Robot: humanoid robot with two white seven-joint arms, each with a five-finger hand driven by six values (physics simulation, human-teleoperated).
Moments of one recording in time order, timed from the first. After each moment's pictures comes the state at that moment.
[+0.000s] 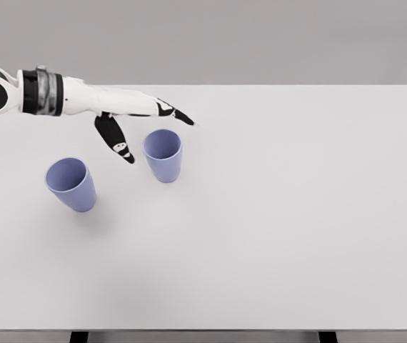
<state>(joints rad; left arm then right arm) -1.25 0.77 -1.33 -1.39 0.28 -0.39 -0.61 -0.04 0.00 0.10 0.15 0.19 -0.21 0.61</state>
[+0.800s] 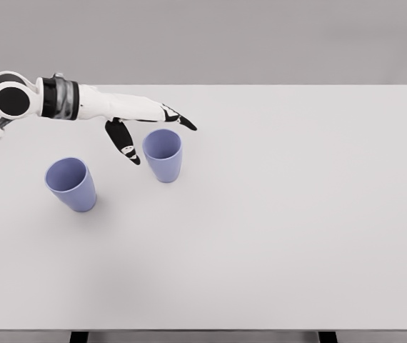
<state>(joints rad) -1.21 0.67 -1.32 -1.23 0.20 -0.47 -0.61 -0.04 0.00 0.10 0.15 0.19 -0.21 0.61</state>
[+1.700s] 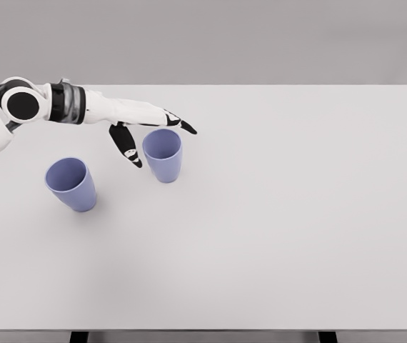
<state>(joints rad) -1.19 0.63 -1.32 -1.18 0.18 -0.47 -0.61 -0.04 0.00 0.10 0.15 0.19 -0.21 0.61</state>
